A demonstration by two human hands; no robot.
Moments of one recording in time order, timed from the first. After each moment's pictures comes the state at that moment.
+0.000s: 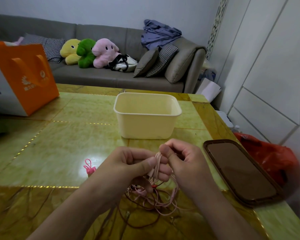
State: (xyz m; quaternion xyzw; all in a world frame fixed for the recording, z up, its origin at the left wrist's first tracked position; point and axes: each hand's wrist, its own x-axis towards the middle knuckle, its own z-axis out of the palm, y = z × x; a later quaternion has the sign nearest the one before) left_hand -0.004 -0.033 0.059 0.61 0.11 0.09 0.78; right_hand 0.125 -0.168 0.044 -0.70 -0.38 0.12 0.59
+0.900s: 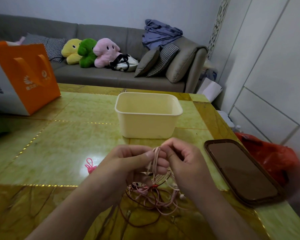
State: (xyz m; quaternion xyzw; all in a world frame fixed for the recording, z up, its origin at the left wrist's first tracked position) left_hand -0.003 -0.024 0.051 0.57 0.09 0.10 0.81; right_hand 0.126 -0.167 0.038 -0.70 -0.40 0.11 0.58
